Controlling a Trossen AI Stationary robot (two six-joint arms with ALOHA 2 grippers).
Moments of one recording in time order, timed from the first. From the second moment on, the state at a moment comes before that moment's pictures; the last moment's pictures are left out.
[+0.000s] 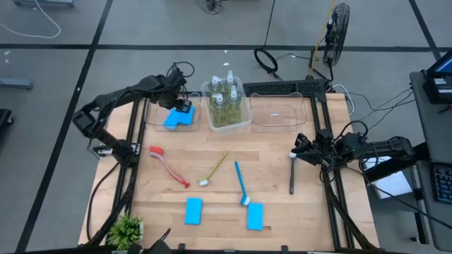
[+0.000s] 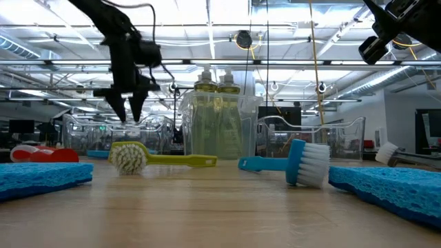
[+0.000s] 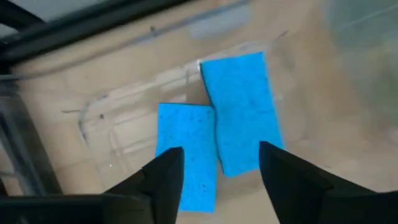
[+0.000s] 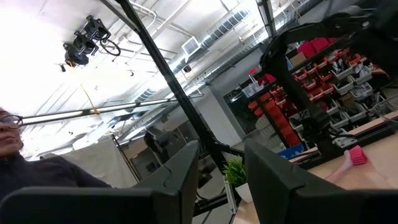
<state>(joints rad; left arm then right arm) 0.80 1.49 1.12 -0.90 -0.08 -0.42 0.09 0.15 0.03 0.55 -0.13 0.67</state>
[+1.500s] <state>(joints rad) 0.07 1.10 1.12 -0.79 -0.08 -0.60 0.09 0.15 0.03 0.67 0.01 0.54</state>
